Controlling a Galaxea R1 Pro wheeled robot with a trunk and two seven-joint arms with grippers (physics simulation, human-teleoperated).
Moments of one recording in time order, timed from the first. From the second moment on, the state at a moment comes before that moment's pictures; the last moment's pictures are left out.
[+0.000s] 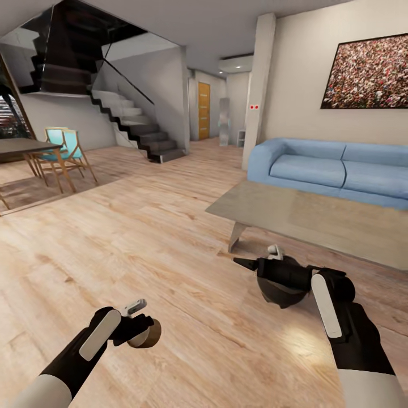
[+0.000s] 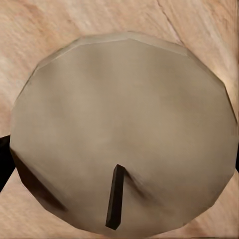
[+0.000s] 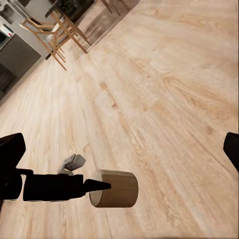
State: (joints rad) left arm -0.52 0.18 -0.31 -0.95 1.11 0.72 0.55; right arm -0.54 -0.06 -0.11 -1.49 -0.35 1.03 0.70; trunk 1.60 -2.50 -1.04
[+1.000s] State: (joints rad) left arm -0.51 0.18 -0.31 -1.12 1.12 0.77 0.55; right arm -0.54 -0.06 -0.18 -1.39 -0.34 1.03 0.69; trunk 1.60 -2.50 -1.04
